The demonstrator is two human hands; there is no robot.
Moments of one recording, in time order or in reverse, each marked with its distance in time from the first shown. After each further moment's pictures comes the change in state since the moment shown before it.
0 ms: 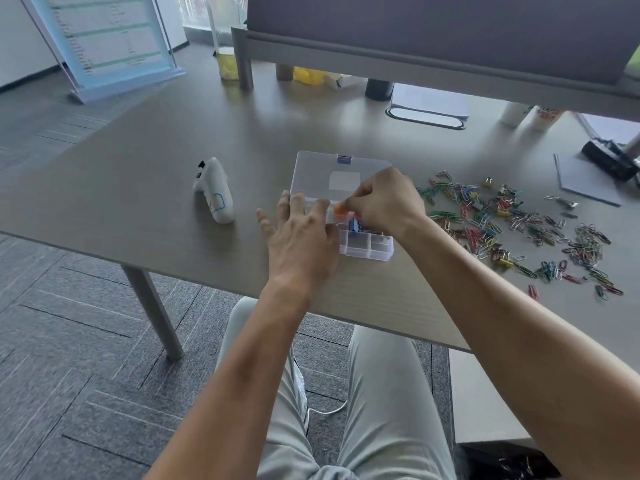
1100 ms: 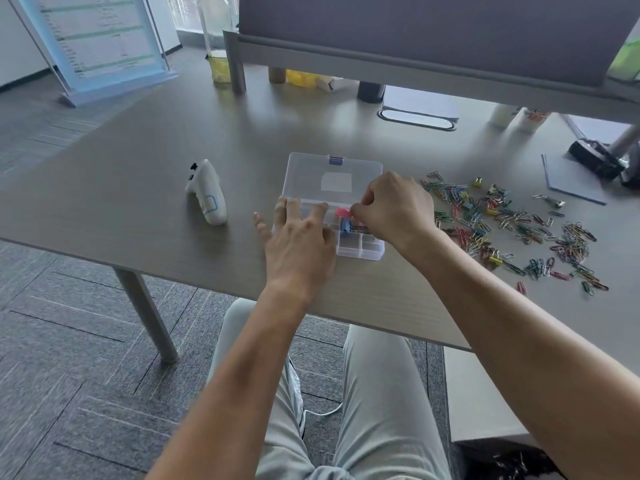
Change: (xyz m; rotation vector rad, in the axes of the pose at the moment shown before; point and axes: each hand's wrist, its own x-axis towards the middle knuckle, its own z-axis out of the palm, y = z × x) left_hand -0.003 0.003 0.008 0.031 0.012 0.023; right_hand -0.017 0.009 -0.013 -0.317 0.131 -0.082
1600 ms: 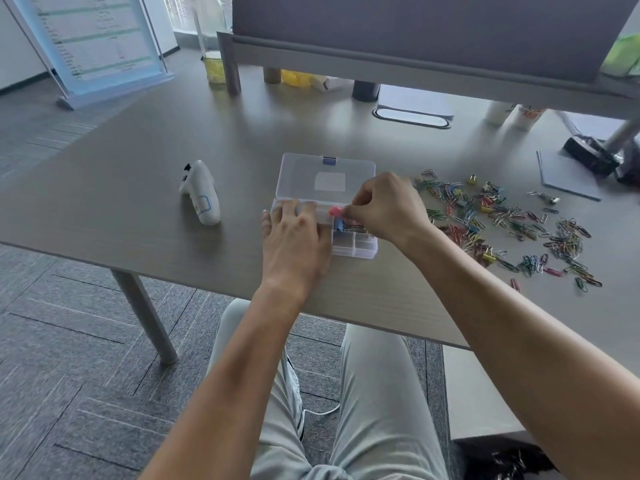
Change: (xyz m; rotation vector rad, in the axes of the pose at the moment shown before) left_hand 0.002 0.004 0.000 -0.130 0.029 -0.004; right_hand 0.004 0.015 0.005 0.215 -0.050 -0.024
